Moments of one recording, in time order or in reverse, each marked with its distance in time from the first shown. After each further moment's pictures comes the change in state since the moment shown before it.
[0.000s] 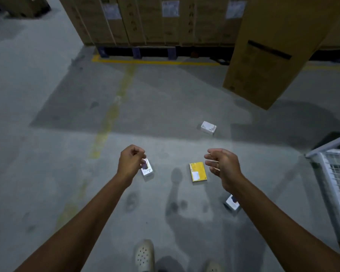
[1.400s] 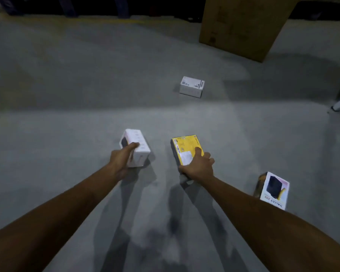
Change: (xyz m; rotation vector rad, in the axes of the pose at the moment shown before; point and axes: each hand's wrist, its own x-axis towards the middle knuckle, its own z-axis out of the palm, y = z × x) left_hand 0.349 -0.440 0.273 -0.381 -0.212 -0.319; right_hand 0.466 0.444 -0.016 -1.082 0.301 -0.150
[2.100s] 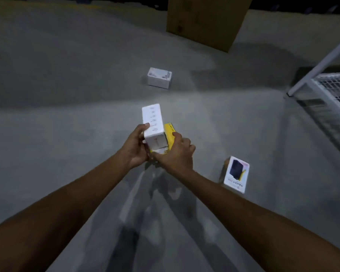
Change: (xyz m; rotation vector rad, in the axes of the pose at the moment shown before) left_hand -0.054 -0.019 0.133 -0.137 -0.621 -0.192; right_hand -0.054 0.007 -0.060 0.205 0.218 -0.099
